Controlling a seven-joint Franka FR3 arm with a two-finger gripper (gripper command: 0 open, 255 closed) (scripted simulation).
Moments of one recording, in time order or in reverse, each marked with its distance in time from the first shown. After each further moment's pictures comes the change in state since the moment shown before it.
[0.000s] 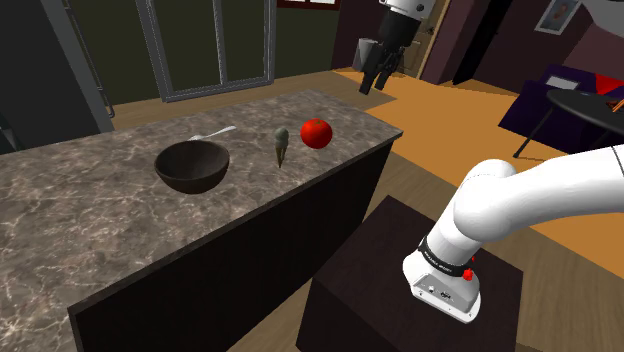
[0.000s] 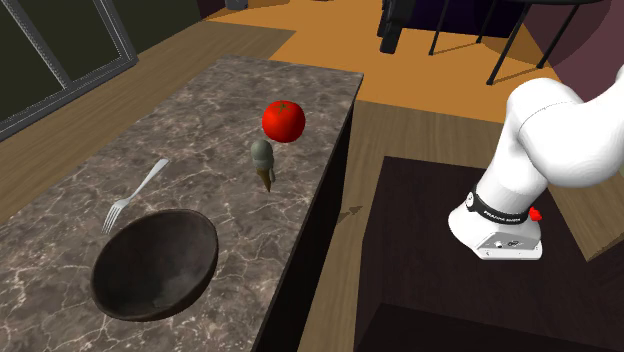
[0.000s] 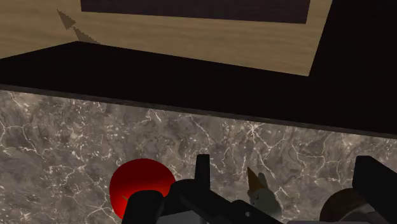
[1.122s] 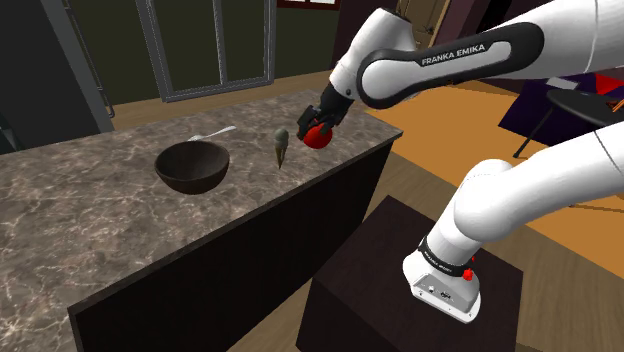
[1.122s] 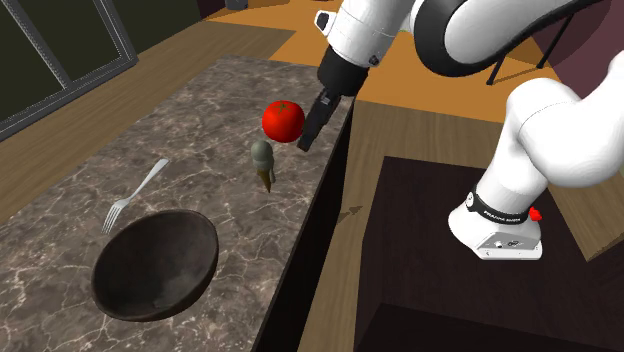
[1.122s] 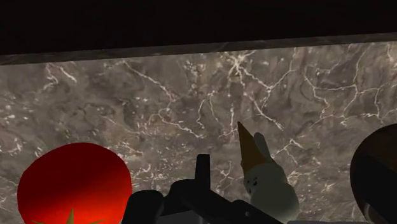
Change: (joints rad) arm 0.010 0.180 0.181 -0.378 0.146 0.843 0.203
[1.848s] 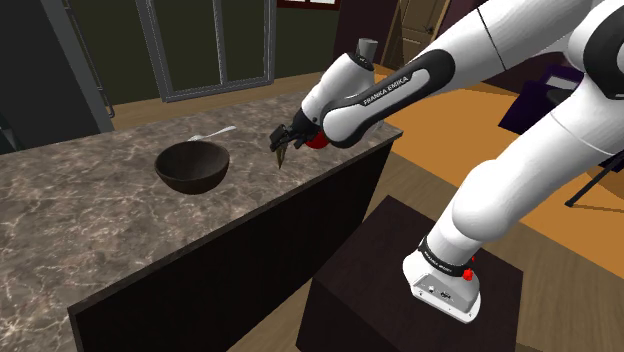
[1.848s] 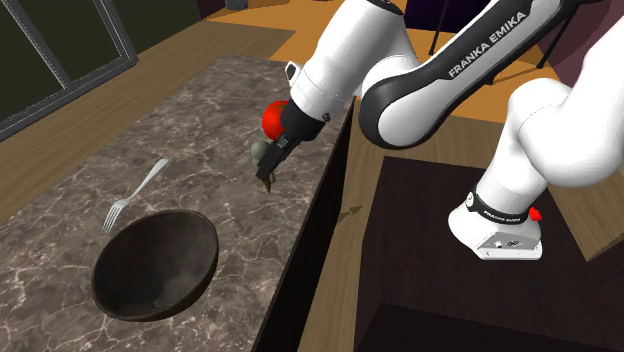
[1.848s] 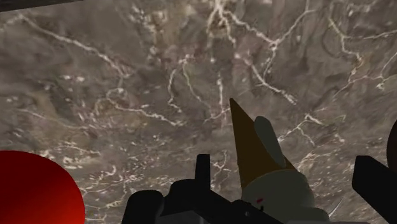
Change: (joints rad) arm -0.039 0.347 0.107 0.021 0.004 0.463 0.109
